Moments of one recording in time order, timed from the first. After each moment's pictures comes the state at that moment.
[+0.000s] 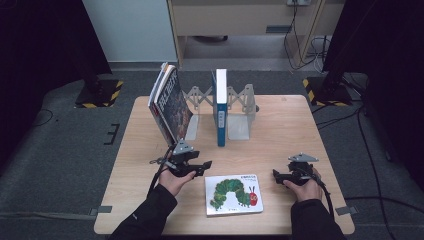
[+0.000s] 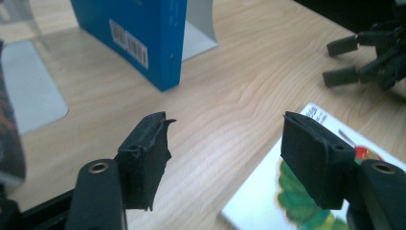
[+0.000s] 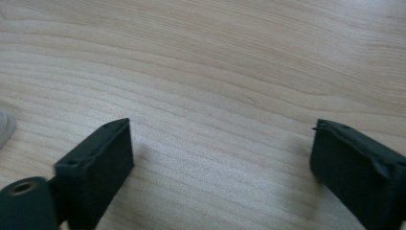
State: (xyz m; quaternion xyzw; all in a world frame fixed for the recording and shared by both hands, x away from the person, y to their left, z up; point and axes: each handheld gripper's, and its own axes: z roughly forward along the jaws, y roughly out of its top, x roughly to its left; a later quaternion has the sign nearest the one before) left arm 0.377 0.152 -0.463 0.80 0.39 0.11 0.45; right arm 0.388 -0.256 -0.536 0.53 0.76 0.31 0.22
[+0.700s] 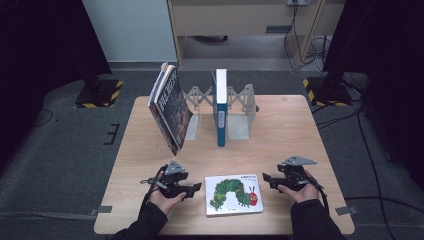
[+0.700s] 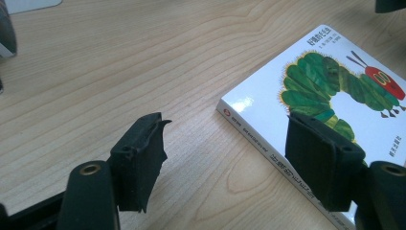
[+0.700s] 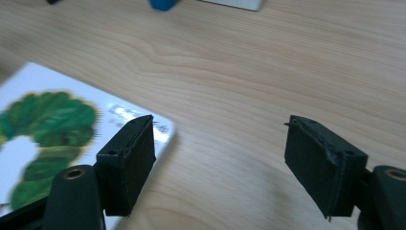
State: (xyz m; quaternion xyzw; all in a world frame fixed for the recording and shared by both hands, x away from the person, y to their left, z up) left arm 0.339 0.170 -0.497 0.81 0.42 0.08 0.40; right arm 0.362 -0.226 -0.506 0.47 0.77 0.40 0.14
